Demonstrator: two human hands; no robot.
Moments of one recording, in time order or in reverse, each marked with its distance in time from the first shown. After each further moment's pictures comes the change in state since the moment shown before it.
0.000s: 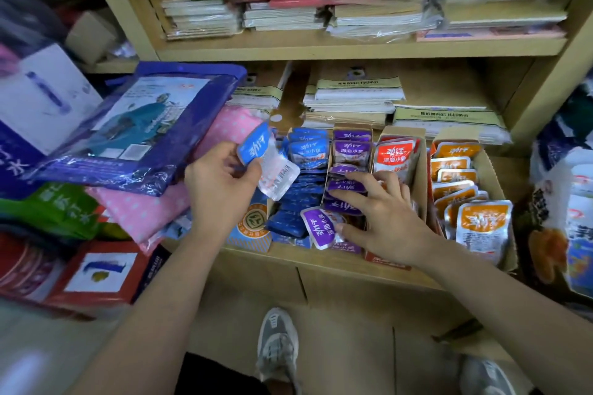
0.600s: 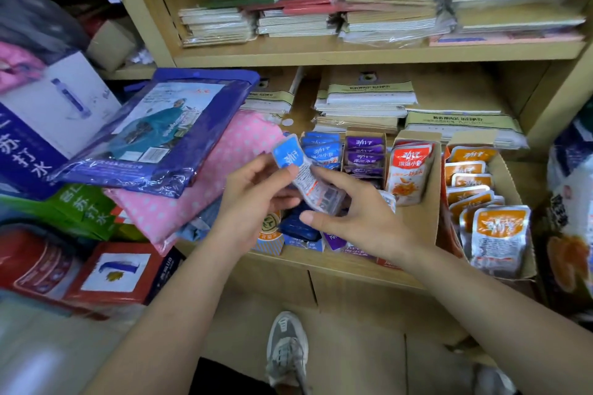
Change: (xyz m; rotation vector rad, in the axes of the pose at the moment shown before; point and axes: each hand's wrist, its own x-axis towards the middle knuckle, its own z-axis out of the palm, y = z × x) left_hand -0.014 0.024 -0.002 -0.789 -0.432 -0.540; right_hand 0.024 -0.058 -0.004 0.892 0.097 0.030
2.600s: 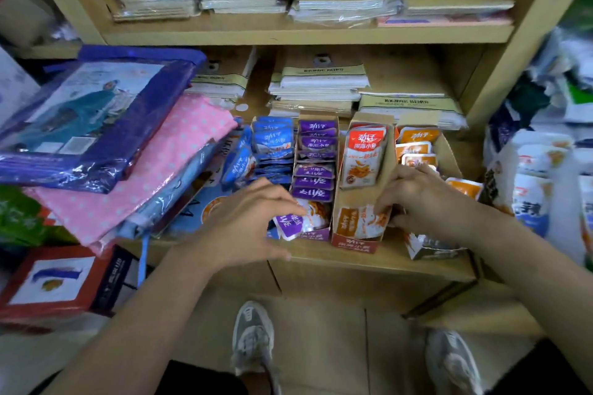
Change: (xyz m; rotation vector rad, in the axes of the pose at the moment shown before) left_hand 0.005 -0.047 0.008 1.249 -0.612 0.525; right_hand -0.050 0.044 -0.134 -1.085 -0.281 0.005
